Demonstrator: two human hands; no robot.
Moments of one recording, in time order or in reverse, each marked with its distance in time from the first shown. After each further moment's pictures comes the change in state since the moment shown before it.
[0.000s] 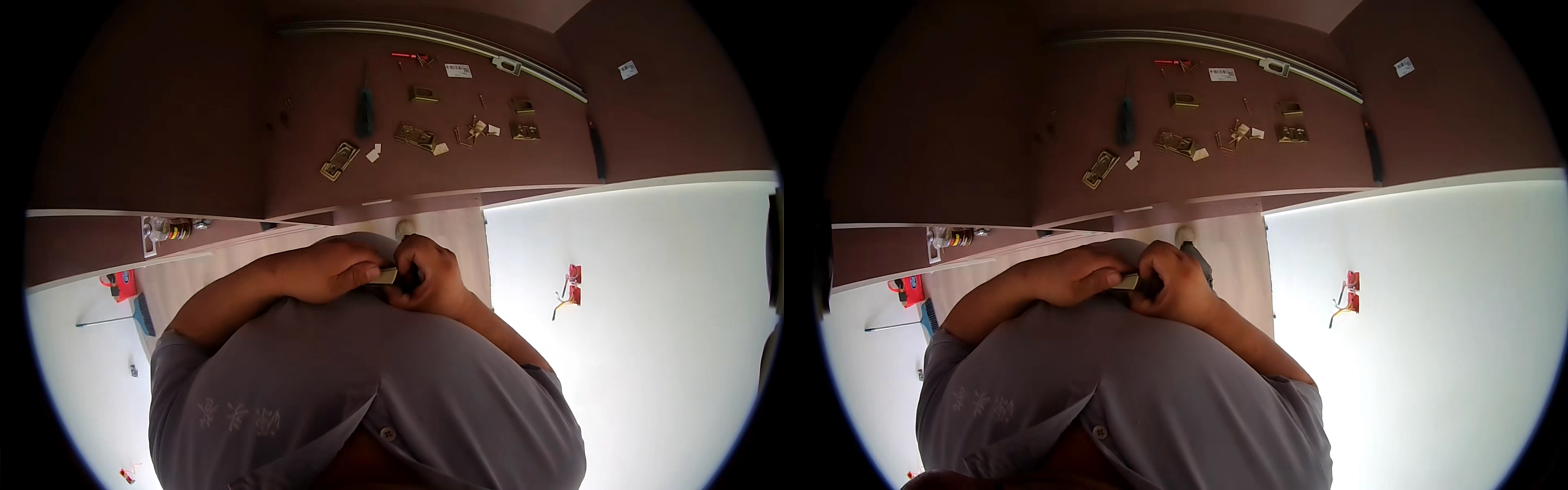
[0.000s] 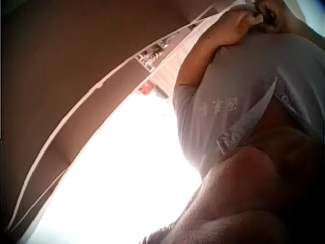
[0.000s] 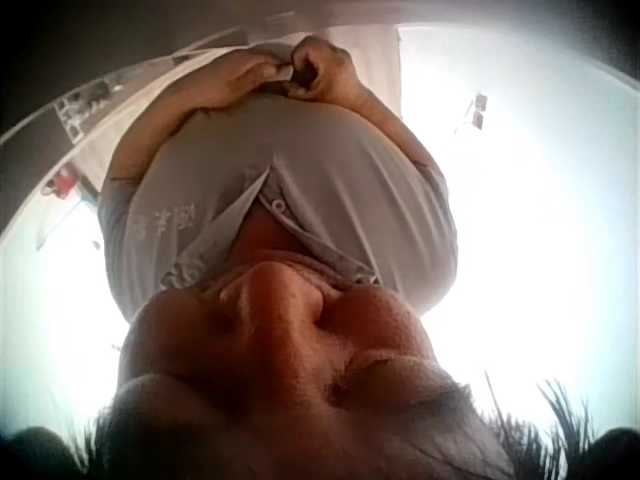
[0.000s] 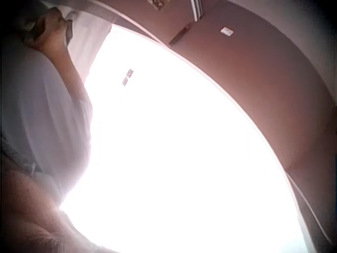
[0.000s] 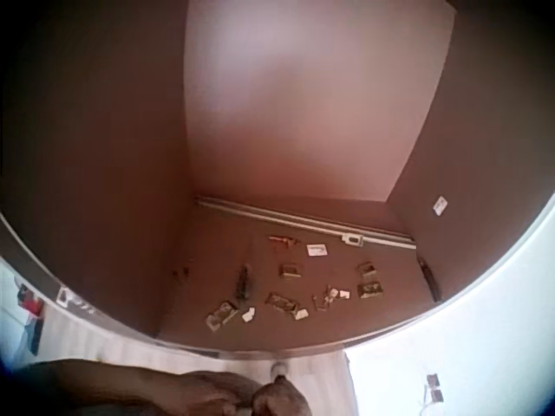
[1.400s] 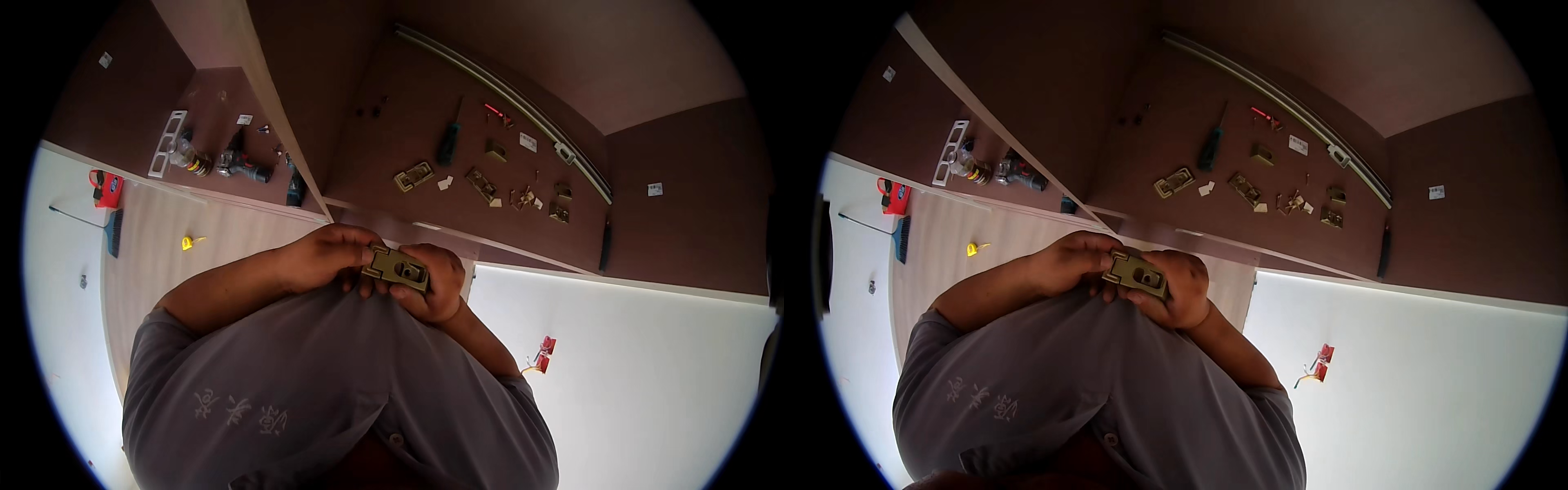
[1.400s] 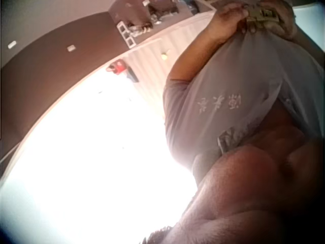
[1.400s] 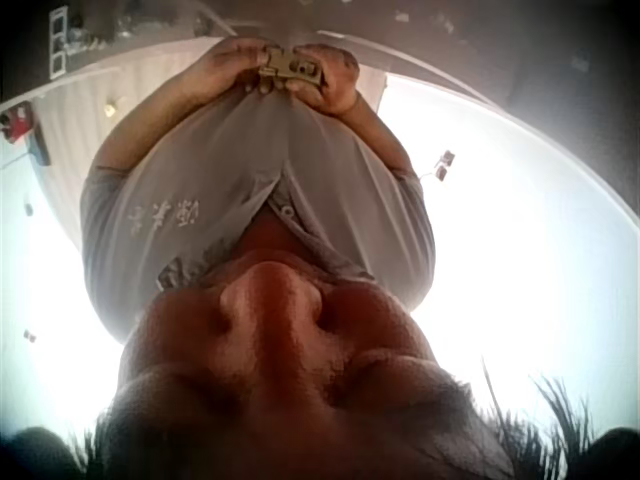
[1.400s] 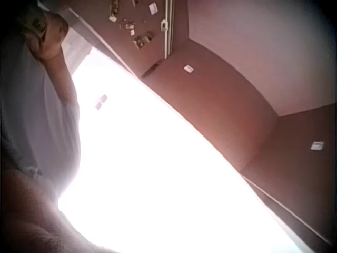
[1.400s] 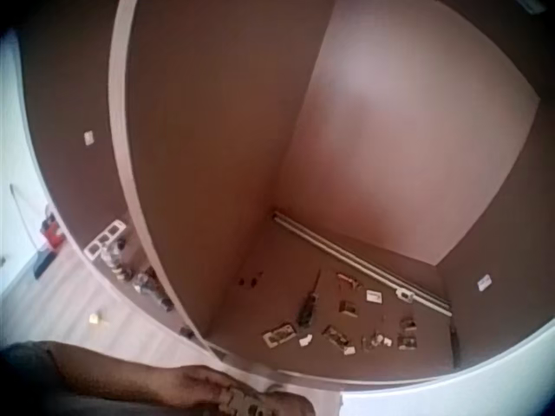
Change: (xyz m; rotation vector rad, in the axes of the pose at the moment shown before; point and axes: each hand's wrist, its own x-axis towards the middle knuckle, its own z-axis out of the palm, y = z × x) left_hand -0.097 -0.037 0.018 -0.946 0.367 0.025; right_hand 0.053 -0.009 0.065 -0.079 -0.081 -0.529
